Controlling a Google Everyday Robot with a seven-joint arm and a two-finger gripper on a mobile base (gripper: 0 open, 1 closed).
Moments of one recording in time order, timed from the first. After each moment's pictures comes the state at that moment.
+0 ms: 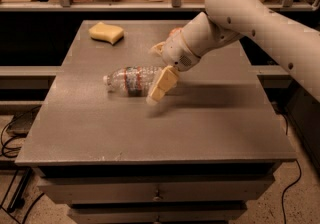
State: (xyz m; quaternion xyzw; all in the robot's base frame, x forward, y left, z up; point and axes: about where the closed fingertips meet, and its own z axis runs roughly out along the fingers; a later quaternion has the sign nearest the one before) arm 0.584 0.033 0.851 -0.67 0.63 0.25 0.29
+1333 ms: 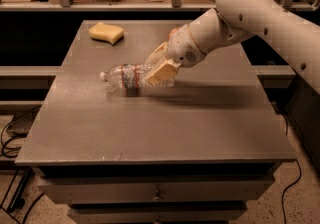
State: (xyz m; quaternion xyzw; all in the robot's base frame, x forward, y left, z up) arm 0.587 0.027 0.871 -0.66 0.63 0.26 0.33
